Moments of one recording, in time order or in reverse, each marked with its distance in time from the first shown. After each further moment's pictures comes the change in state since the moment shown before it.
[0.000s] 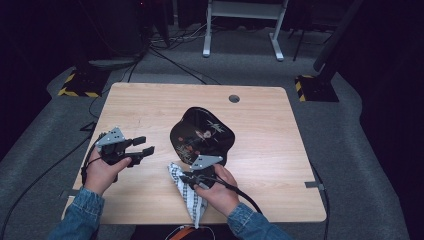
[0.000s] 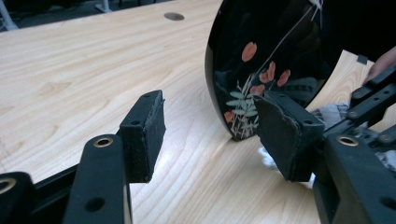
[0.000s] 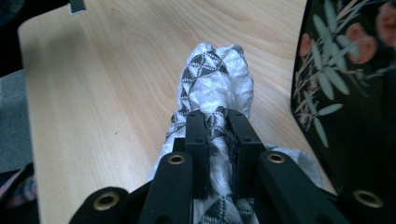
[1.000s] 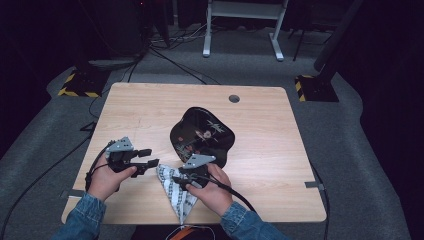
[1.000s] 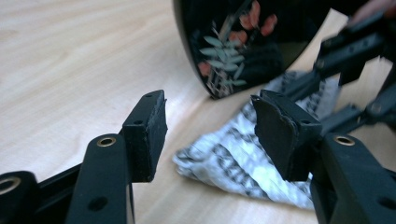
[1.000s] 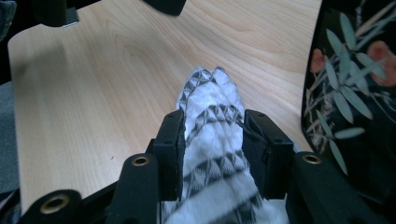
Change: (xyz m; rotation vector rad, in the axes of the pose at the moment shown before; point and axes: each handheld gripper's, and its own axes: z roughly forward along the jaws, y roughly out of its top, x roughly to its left) left arm -0.014 -0.018 0.015 0.142 -0.067 -0.007; right arm 0.005 0.007 0.009 -0.024 -0.007 0.018
